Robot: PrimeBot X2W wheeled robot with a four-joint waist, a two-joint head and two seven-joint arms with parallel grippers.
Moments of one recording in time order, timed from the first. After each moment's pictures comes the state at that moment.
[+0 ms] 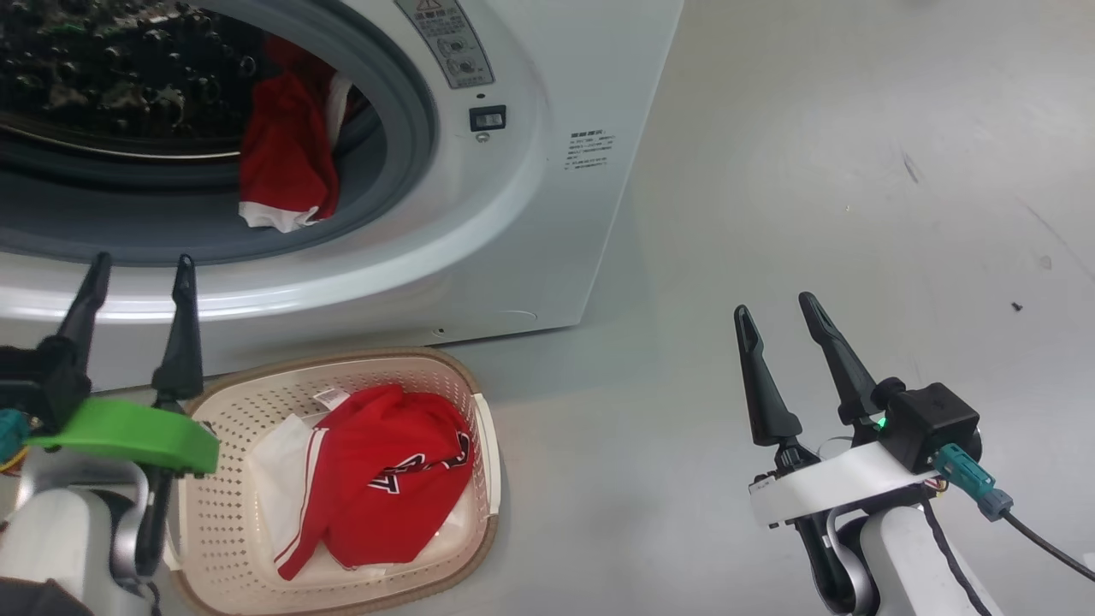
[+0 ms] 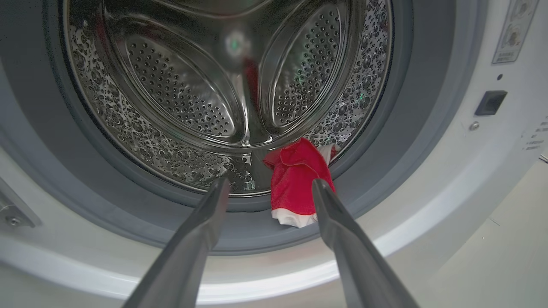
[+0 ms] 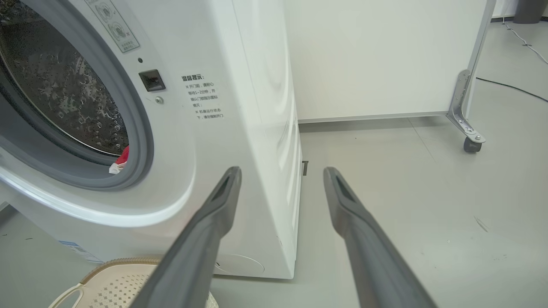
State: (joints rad) left arm -0.22 0.19 -0.03 0.12 -0.33 -0.05 -0.14; right arm -0.10 -0.05 0.27 0.09 0.33 0.10 -0.25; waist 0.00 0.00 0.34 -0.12
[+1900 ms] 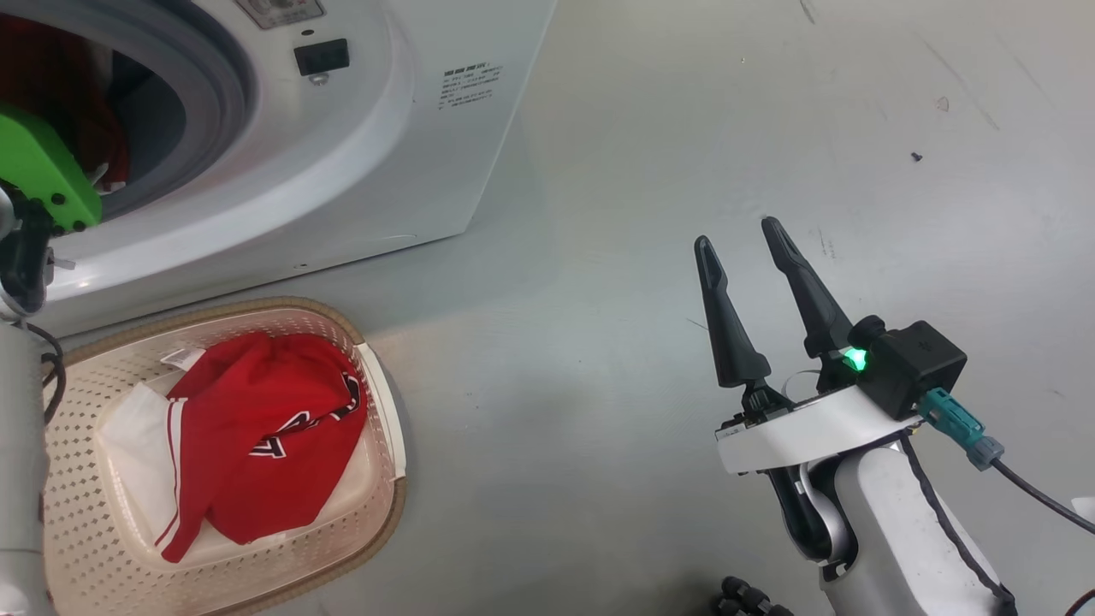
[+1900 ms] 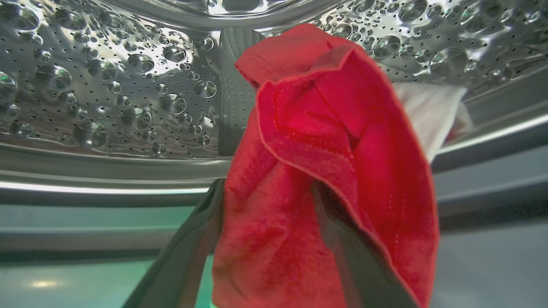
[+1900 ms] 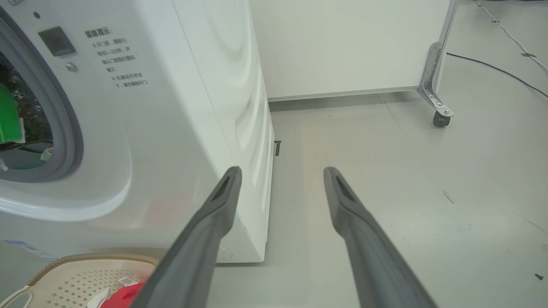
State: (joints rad) left arm -0.85 0.26 -0.03 0.60 -0.41 -0.06 0.35; right arm -0.23 -0.05 0.36 0.05 0.38 0.05 -0.25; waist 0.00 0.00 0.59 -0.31
